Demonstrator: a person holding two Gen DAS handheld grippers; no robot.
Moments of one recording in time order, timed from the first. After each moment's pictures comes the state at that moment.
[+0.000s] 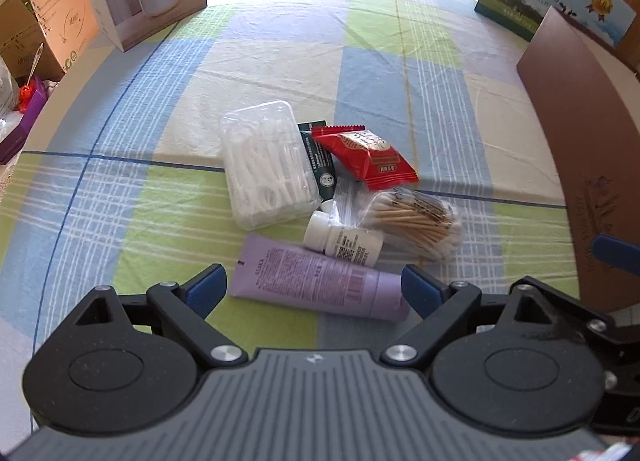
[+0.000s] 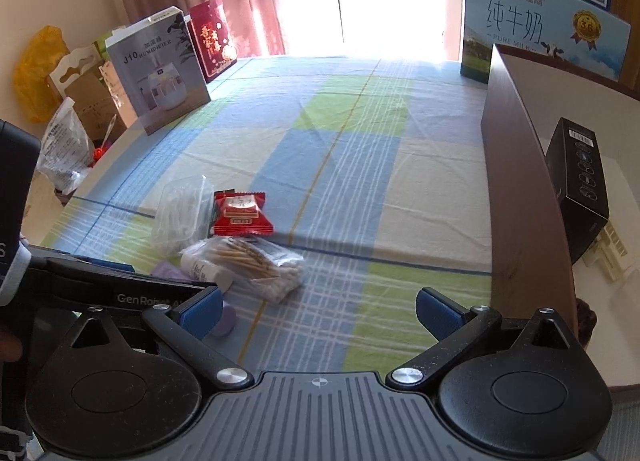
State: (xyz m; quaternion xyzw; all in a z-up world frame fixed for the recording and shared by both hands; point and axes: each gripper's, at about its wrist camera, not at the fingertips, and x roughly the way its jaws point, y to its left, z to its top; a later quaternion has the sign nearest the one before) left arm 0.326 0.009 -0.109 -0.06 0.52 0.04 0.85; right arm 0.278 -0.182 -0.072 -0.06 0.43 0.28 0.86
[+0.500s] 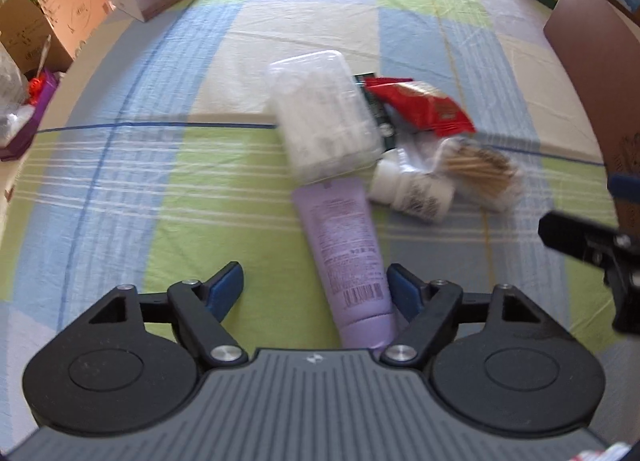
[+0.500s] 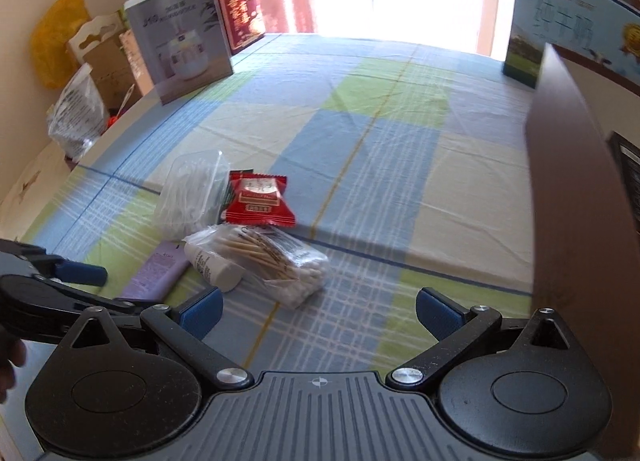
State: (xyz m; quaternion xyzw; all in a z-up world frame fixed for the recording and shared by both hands) left arm 0.305 0.041 -0.129 -0.02 0.55 0.06 0.83; right arm 0.293 -0.150 -0.098 -0.11 0.43 0.33 0.84
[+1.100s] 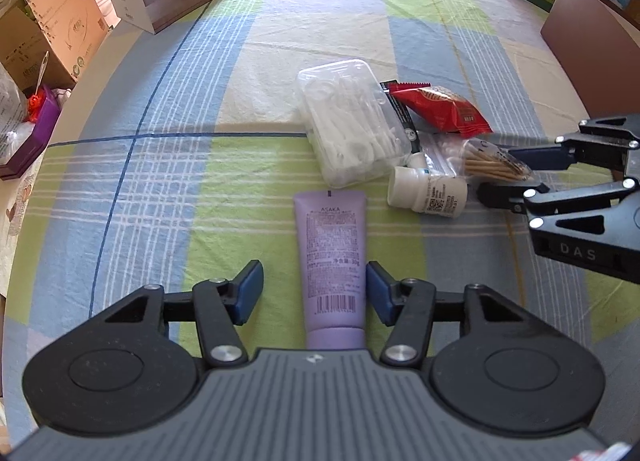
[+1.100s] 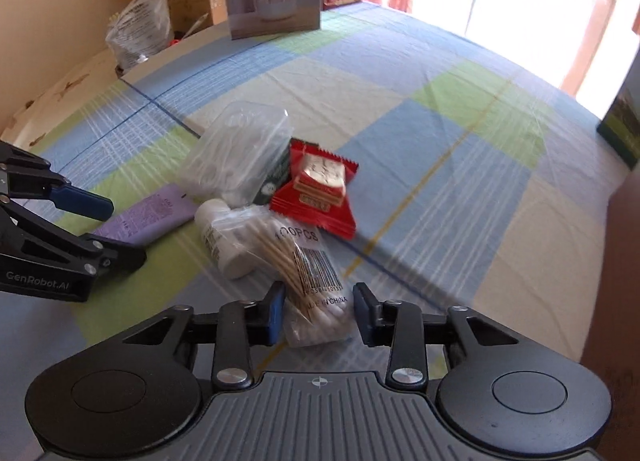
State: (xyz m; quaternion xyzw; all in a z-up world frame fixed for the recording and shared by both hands) left arm 0.300 0.062 -0.126 -0.01 0.54 0.04 0.84; right arm 0.303 -0.114 -0.127 -0.22 0.43 0.41 0.78
